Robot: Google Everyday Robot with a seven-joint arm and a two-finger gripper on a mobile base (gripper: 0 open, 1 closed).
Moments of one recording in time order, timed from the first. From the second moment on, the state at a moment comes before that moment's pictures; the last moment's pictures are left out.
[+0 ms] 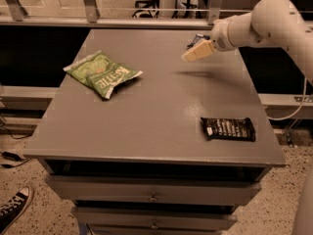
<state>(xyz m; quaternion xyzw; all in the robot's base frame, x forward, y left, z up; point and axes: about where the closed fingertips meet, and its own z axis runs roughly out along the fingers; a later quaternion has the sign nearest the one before) 0.780 -0.172 0.888 -0.40 0.77 0.07 0.49</state>
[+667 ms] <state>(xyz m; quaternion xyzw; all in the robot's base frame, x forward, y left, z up) 0.832 -0.193 0.861 -0.34 0.79 0.07 0.51</state>
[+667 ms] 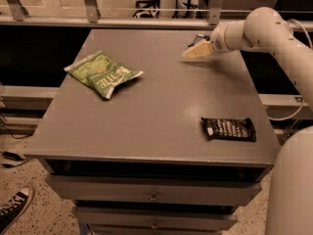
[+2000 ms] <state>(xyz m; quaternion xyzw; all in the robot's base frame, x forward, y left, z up) 0.856 -0.213 0.853 -0.27 0.81 0.08 0.52</state>
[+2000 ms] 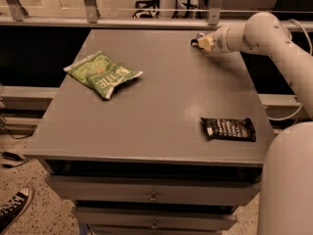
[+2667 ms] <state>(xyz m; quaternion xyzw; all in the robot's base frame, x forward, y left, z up) 0.839 -0.199 0.870 -0.28 0.79 0.10 0.53</state>
